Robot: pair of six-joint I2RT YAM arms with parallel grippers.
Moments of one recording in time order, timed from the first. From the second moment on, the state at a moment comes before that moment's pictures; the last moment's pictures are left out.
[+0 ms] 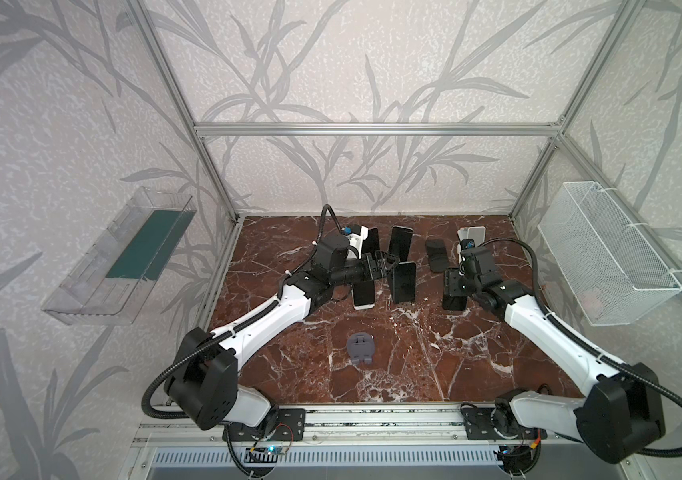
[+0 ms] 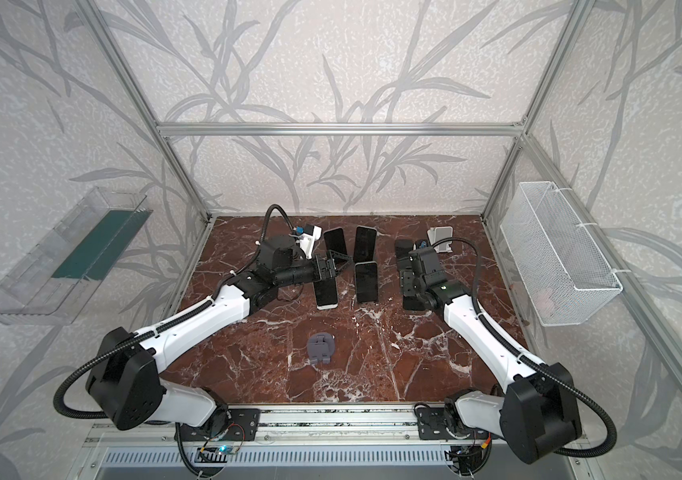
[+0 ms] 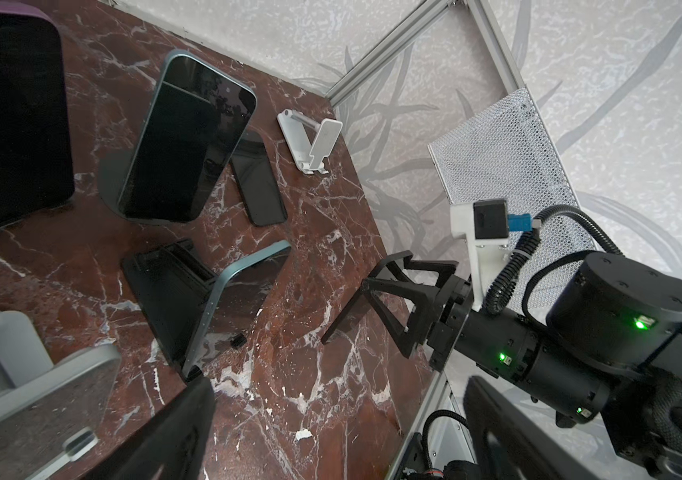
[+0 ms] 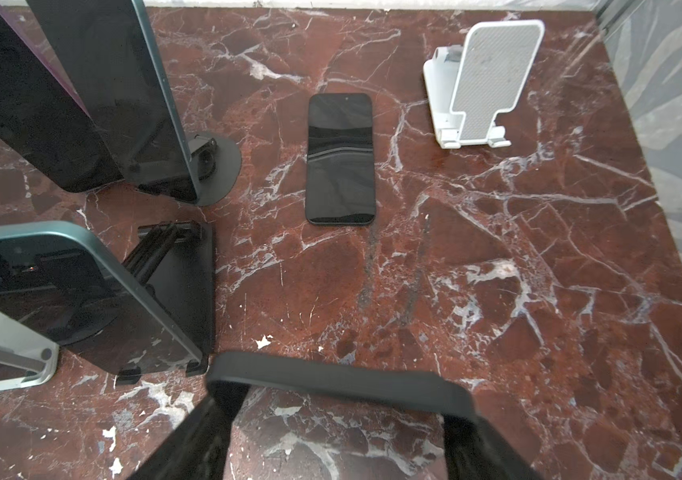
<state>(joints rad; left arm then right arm) -0.59 1.43 1.06 0.00 0.40 -0.75 0.32 1.29 0.94 -0.48 0.20 0.24</state>
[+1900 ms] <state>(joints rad) -0.27 1.46 1.06 0.12 0.48 -0.98 0.16 1.96 1.34 -0.69 -0.05 0.13</state>
